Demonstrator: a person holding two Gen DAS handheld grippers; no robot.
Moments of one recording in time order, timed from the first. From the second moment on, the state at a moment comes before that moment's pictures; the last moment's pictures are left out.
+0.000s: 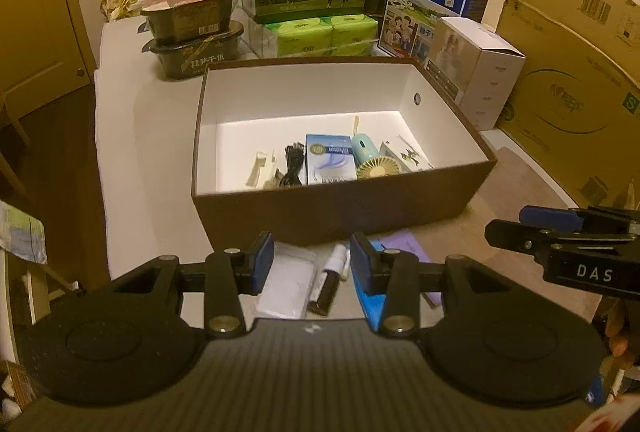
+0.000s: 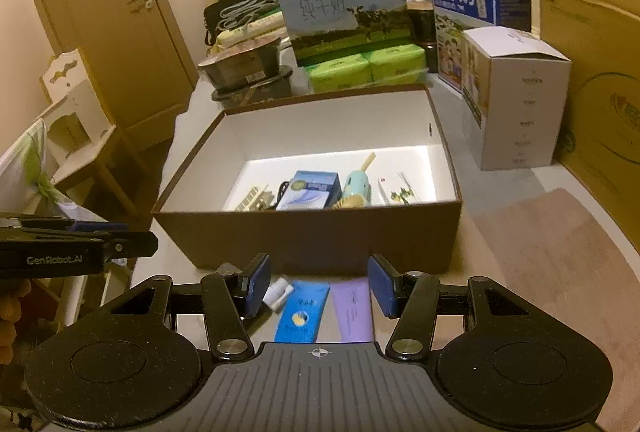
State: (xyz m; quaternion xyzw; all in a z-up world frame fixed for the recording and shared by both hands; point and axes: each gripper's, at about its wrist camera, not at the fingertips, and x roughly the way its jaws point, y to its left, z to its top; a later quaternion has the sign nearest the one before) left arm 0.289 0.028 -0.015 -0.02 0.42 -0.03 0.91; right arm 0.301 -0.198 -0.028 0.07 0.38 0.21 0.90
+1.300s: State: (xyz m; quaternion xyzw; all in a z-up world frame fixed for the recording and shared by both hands) left arm 0.228 0.028 -0.084 -0.03 0.47 -0.02 0.88; right arm 0.246 -0.200 -0.091 0.06 0.47 0.20 0.86
